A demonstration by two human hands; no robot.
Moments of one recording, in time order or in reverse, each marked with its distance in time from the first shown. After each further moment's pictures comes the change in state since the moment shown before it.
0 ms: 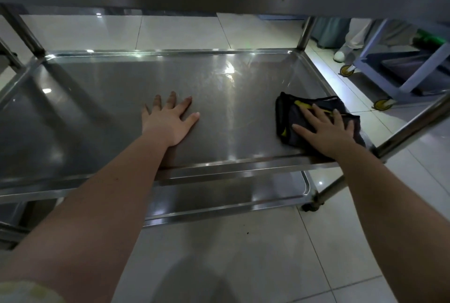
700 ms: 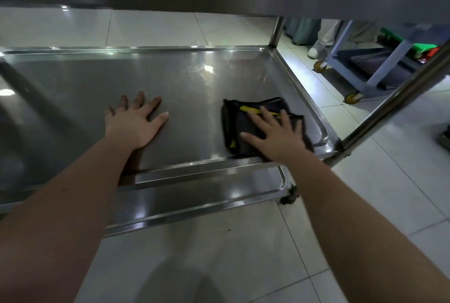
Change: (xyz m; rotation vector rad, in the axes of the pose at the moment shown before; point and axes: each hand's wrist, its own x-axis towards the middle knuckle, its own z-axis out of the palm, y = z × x) left_hand 0.001 -0.007 -0.003 0.007 0.019 0.015; right_hand -0.028 -0.058 0.007 -0.013 0.002 -0.108
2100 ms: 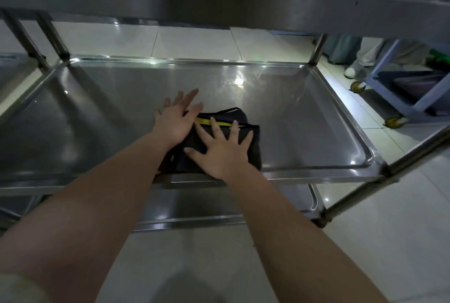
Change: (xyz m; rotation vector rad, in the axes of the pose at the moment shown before) left_hand -0.015 -0.003 -0.025 -0.514 0.100 -0.001; right_hand -0.010 -0.203 0.024 0.053 0.041 -0.298
